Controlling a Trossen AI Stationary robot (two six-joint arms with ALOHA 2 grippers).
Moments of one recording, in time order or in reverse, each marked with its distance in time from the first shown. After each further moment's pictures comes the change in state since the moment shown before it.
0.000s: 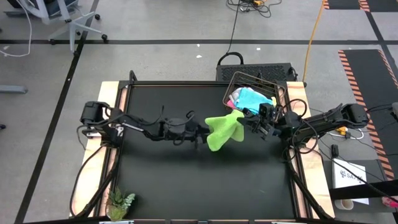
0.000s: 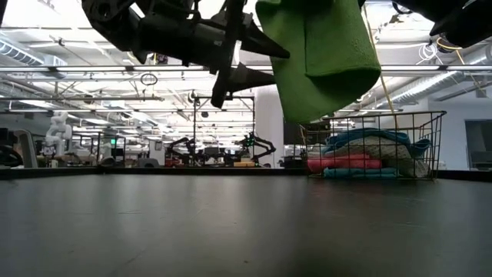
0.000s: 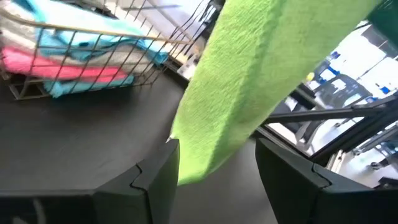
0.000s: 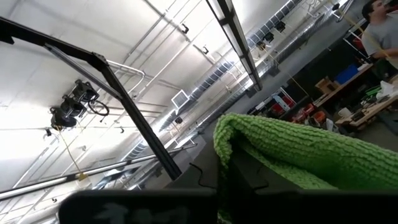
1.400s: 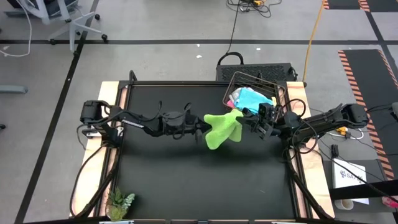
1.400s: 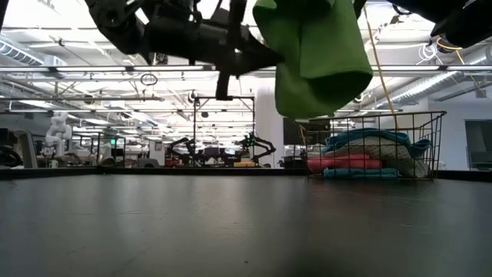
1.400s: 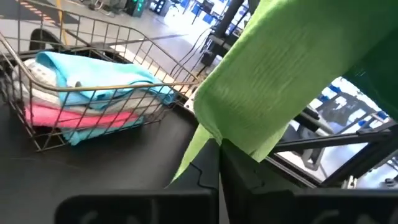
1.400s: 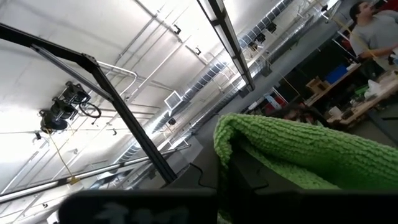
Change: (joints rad) left arm 0.065 -0.011 -0.001 0.106 0.008 0.084; right arm 0.000 0.000 0.000 -0.018 0.030 0.000
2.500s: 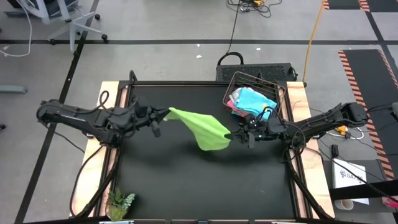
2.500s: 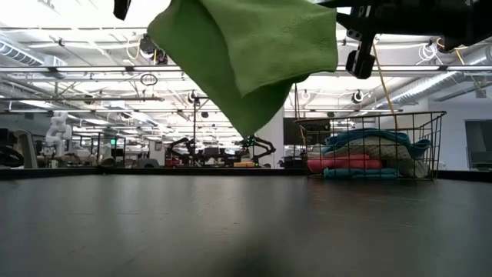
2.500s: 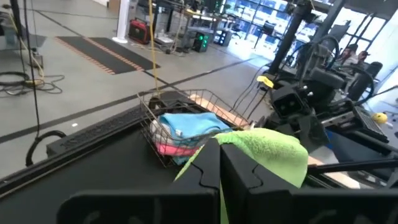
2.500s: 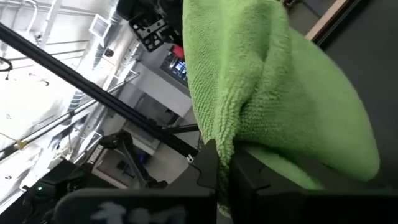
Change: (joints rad) left arm -0.218 -0.783 0.000 -0.854 -0.531 0.106; right arm 0.060 0.001 0.000 -0.490 -0.033 0.220
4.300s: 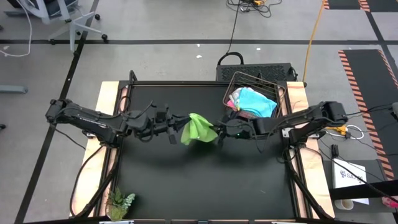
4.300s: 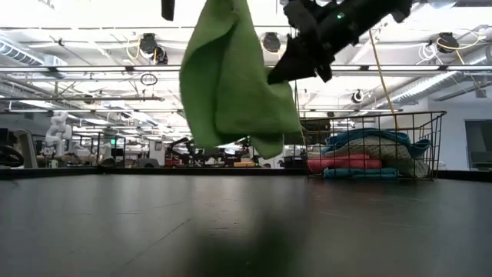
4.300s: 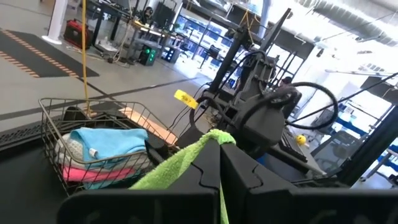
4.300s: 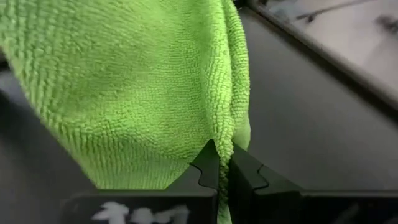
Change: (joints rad) left arm 0.026 0.275 0.001 0.484 0.209 -0.034; right arm -0.046 0.384 0.497 -0.733 0.344 -0.612
